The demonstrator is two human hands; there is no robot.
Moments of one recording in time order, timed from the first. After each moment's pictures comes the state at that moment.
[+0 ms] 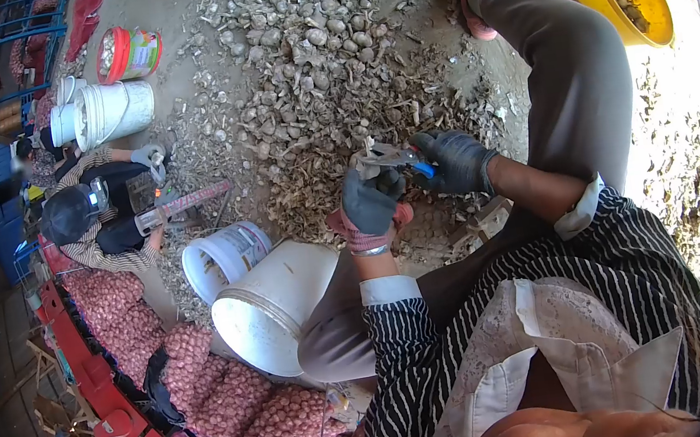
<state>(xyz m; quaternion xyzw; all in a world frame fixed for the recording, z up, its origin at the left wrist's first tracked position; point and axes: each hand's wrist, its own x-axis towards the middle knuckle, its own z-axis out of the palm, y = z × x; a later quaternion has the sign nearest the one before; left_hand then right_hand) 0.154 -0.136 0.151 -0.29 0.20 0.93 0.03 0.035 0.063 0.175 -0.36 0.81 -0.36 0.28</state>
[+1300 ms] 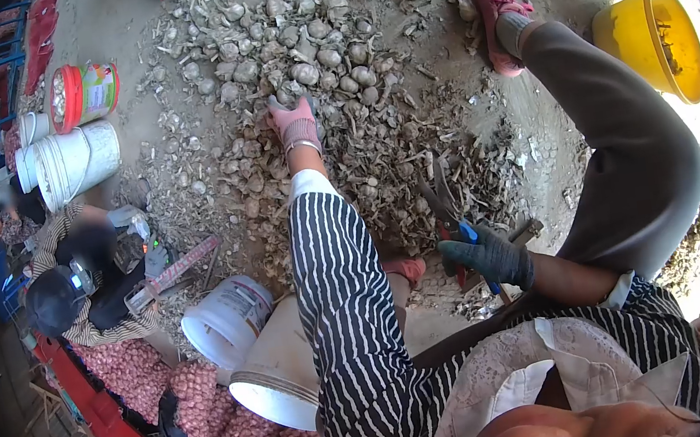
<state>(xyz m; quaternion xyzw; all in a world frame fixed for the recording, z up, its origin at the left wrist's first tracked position) -0.132 -0.294 -0.015 -0.45 0.82 0.36 -0.02 0.038 0.045 0.139 0.10 0.51 -0.64 0.57</state>
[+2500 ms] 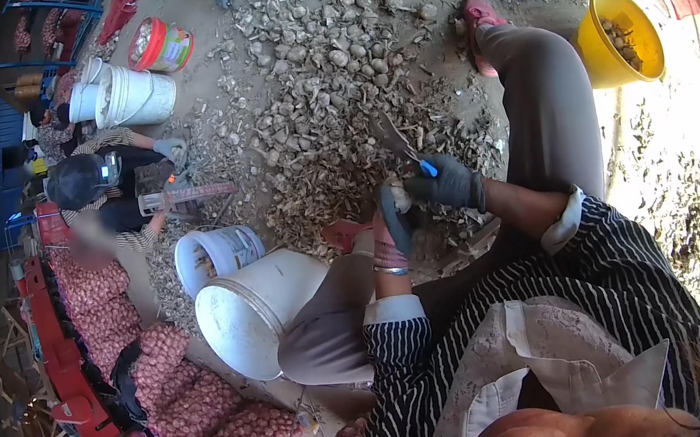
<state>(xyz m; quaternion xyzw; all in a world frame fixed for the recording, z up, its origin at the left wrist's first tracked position) 0.190 -0.088 0.127 -0.32 0.42 0.85 0.07 0.071 0.051 0.171 -0.16 0.61 -0.66 0.40</state>
